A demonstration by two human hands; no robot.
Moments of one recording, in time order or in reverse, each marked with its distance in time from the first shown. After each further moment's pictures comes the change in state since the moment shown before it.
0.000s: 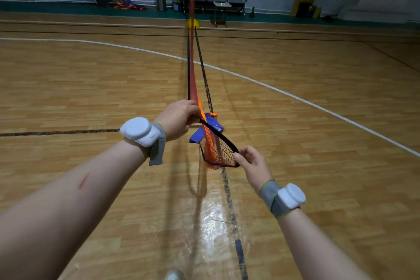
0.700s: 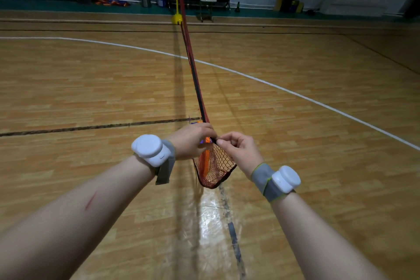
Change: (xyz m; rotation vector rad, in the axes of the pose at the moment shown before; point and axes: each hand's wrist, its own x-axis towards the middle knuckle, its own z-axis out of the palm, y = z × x) left_hand -0.063 0.077 0.042 -0.123 -0.275 0.151; right_hand -0.058 -0.024 0.001 -0.005 -0.066 -0.069
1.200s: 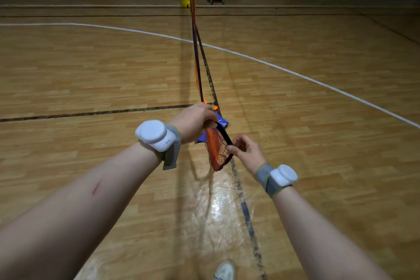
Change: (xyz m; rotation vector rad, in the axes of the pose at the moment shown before) left_hand -0.061 -0.021 -0.018 0.050 0.112 -0.094; right_hand -0.029 0.046 0.051 -0.092 0.010 0.145
